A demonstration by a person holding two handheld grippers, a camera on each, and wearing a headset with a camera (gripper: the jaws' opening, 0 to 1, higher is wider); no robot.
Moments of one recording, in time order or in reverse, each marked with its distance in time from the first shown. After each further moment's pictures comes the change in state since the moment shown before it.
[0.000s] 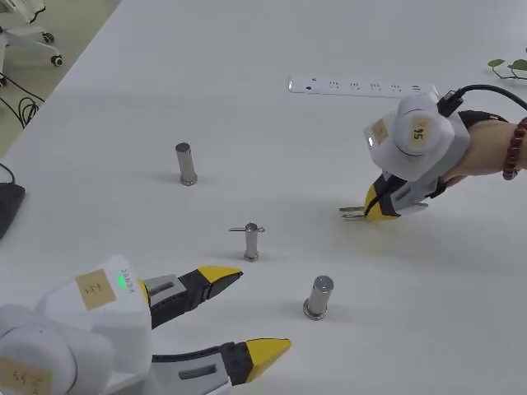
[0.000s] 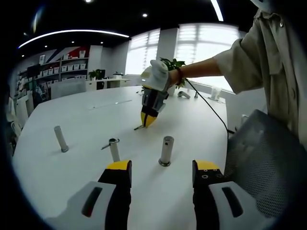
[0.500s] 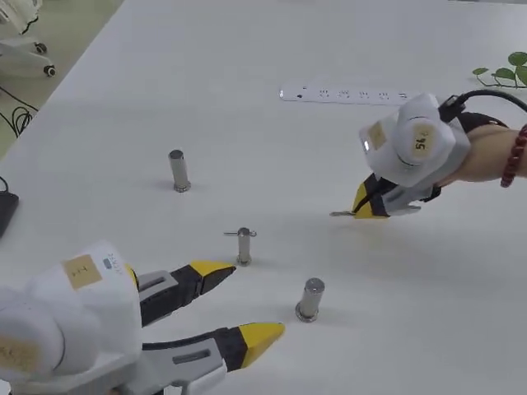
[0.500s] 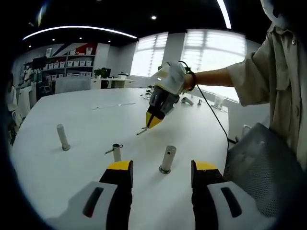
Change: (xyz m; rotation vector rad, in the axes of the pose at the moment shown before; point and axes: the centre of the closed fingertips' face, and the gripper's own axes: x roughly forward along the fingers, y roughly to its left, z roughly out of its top) left arm -0.002 0.005 0.016 -0.088 -0.040 0.016; right arm -0.026 0.010 0.022 -0.078 -0.043 -0.092
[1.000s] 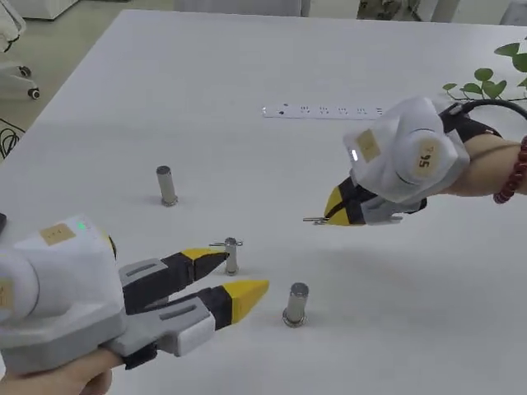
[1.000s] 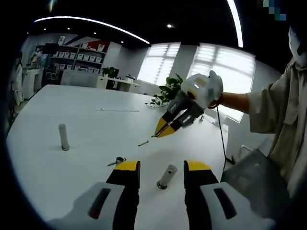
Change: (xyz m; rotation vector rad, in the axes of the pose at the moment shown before) left arm 0.001 0.010 0.031 -0.151 -0.079 0.001; right arm -0.032 0.012 0.041 -0.092 -0.100 -0.107
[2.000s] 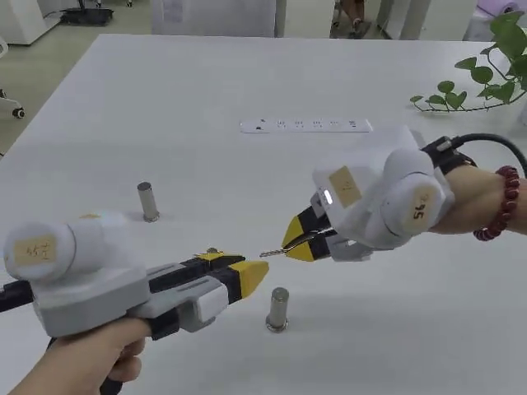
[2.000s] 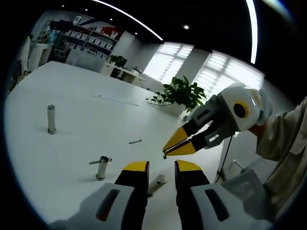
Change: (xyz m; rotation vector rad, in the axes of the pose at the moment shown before) left arm 0.030 -0.010 0.002 -0.202 0.017 -0.020; right arm -0.021 0.041 0.060 -0.107 -0.099 -0.038
